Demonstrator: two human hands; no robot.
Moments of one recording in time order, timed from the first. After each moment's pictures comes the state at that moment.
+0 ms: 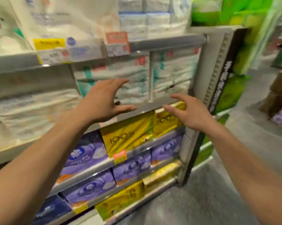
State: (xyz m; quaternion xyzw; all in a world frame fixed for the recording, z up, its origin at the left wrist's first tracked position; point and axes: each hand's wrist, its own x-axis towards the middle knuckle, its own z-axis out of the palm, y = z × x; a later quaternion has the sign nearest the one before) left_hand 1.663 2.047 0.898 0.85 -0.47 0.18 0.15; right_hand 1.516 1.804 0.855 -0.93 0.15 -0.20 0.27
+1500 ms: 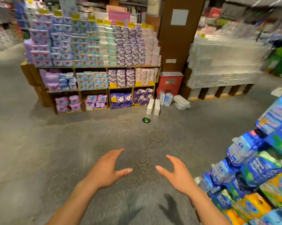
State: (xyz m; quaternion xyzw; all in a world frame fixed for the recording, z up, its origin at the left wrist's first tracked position) left_hand 1.082 1.117 0.645 0.46 -0.84 -0.28 0.10; right_hand 0.807 1.225 0.632 -0.53 0.78 -0.22 0.27
